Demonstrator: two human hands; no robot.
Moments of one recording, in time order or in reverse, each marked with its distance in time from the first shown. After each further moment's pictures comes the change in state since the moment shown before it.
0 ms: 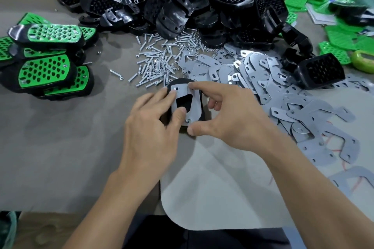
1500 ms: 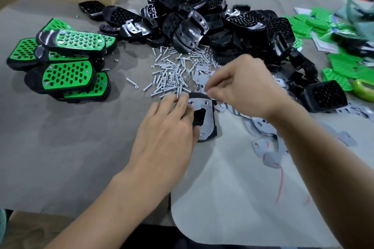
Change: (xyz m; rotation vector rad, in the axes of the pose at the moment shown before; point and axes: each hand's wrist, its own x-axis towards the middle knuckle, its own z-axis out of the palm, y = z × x) left_hand 0.010 0.012 -0.026 0.585 -0.245 0.373; right_hand 0.059 -0.032 -0.040 -0.147 0.032 -0.167
